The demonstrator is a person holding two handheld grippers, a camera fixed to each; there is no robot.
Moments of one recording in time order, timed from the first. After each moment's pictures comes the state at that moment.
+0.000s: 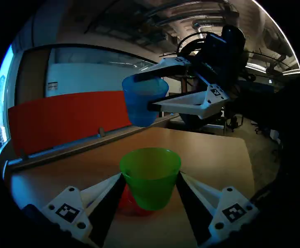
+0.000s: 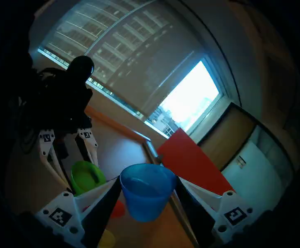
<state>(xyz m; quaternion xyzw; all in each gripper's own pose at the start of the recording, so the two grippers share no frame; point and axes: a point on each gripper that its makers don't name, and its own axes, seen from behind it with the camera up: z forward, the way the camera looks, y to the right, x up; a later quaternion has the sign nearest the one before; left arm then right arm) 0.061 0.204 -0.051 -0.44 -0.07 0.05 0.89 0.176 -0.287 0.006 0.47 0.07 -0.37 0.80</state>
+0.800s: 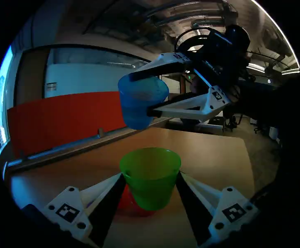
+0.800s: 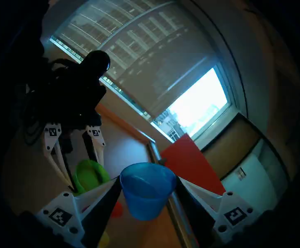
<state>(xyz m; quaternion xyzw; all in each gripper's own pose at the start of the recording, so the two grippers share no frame) 0.062 0.202 -0.048 -0.44 -0.07 0.05 0.89 0.175 -0.307 -0.001 0.48 0.09 -0.41 0.77</state>
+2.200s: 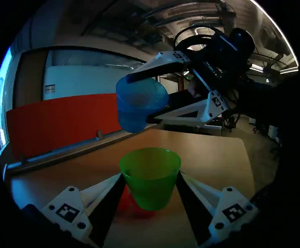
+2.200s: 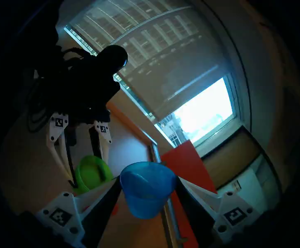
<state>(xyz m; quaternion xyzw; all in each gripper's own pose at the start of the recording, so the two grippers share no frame) 0.066 0.204 -0.047 -0.45 -0.06 0.06 0.89 0.176 -0.315 -0.008 0.49 0.12 -0.46 0.73</state>
